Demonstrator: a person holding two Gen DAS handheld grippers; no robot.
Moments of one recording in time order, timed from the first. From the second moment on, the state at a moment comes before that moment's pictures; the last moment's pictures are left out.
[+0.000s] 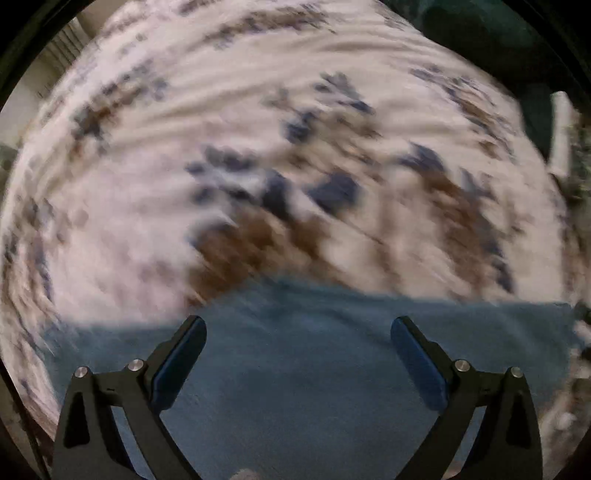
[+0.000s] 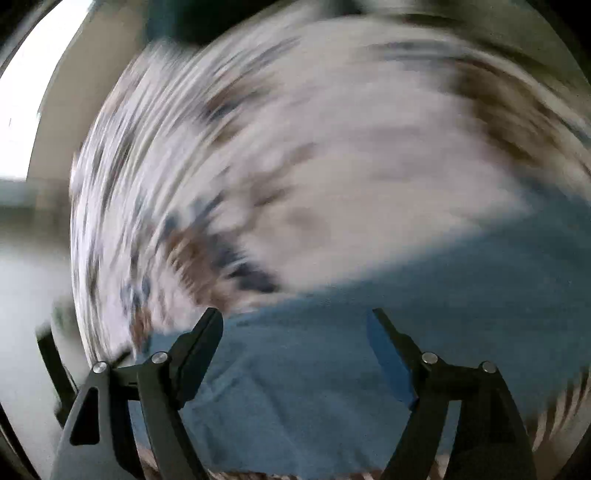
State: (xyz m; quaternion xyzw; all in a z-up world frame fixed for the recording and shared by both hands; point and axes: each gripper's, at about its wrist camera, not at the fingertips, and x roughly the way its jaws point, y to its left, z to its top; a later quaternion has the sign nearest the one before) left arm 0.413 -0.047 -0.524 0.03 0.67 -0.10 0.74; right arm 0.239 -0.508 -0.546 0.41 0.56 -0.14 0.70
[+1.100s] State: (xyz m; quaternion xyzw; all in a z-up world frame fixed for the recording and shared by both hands) left arm 0.398 -0.142 -0.596 0.04 0.75 -0.06 0.66; right arm 0.059 -0.607 -0.652 0.65 0.27 -0.21 0.68
